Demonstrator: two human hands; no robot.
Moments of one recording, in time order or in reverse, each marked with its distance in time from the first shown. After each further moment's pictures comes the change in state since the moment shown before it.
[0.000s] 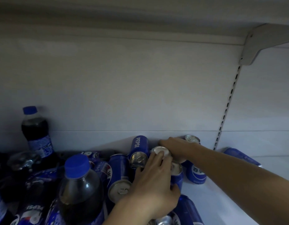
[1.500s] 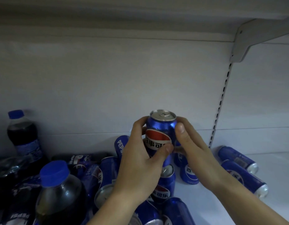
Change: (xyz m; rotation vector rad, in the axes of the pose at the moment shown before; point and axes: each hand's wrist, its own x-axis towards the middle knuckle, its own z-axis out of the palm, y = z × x) left_hand 0.002 0.037 -0.036 -0.740 0.452 -0.006; right_hand -0.136 -0.052 -0.031 1.480 0.702 -0.163
